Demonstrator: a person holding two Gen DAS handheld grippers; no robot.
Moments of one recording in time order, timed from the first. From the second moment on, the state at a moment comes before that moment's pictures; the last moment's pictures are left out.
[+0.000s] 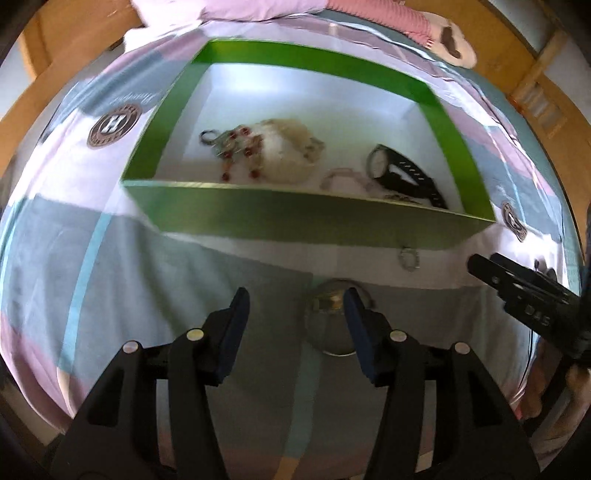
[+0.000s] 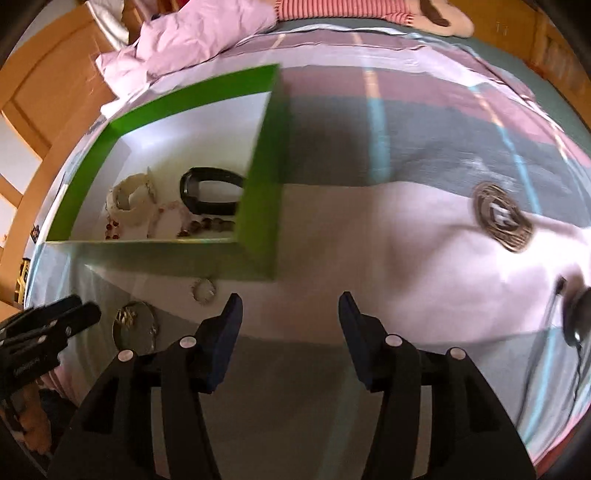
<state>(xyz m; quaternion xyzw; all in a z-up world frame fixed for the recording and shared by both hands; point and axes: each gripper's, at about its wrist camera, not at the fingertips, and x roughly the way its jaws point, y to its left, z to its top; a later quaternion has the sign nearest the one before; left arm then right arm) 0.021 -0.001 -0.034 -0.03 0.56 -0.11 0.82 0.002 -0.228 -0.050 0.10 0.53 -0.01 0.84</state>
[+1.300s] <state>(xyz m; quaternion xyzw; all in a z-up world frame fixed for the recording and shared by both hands) 0.027 0.021 -0.057 -0.08 0.59 -0.06 0.80 -0.020 -0.192 -0.060 0.09 0.53 0.03 0.84</state>
